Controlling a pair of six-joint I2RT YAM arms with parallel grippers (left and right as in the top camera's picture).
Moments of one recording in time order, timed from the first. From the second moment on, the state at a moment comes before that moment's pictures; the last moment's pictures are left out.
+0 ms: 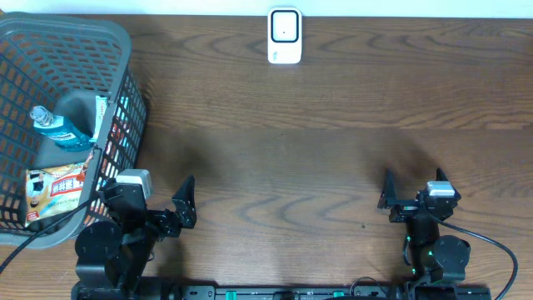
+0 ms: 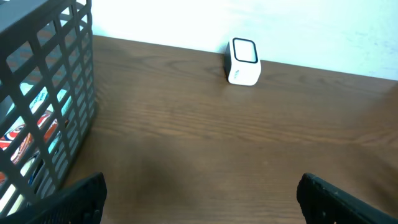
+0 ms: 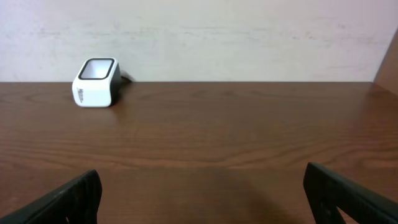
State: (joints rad) left arm -0.05 0.30 0.62 -0.67 0.18 -0.20; right arm -0.03 0.01 0.01 -0.07 -0.03 0.00
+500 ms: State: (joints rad) left arm -0.05 0.44 0.74 -0.76 0.14 -0.20; right arm -0.03 0.01 0.01 -0.07 -0.03 0.00
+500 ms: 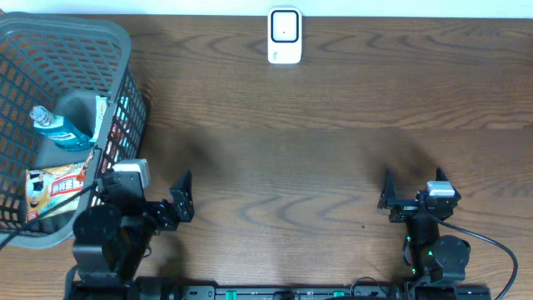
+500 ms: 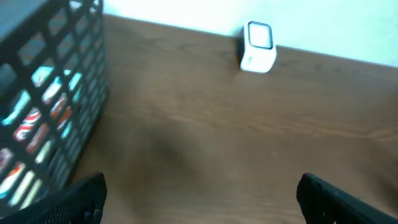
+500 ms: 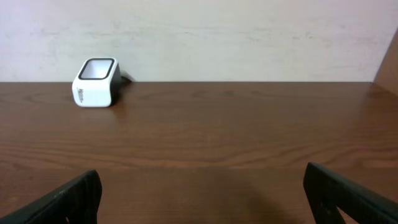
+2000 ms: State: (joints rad) left arm -0.05 0.65 1.09 -0.97 0.04 -0.23; right arm -0.03 0.01 0.01 -0.07 -0.03 0.01
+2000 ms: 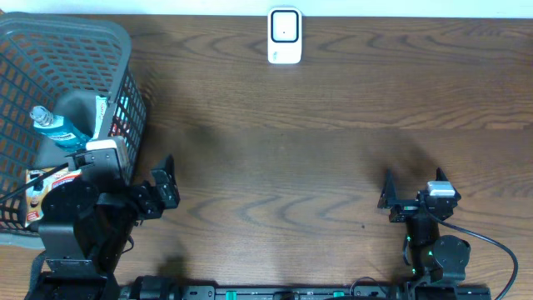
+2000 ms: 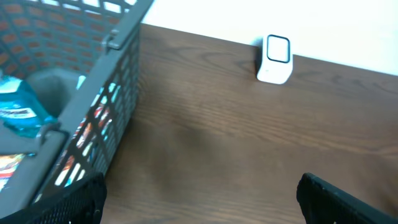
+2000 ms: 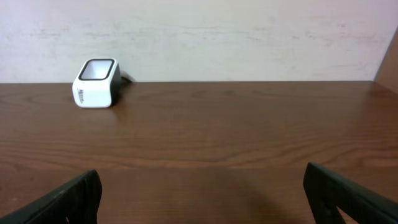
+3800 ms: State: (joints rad) left arm -0.05 0.81 1.27 -1.07 -0.06 -0.25; right arm -0.03 0.01 0.01 -0.07 -0.03 0.01
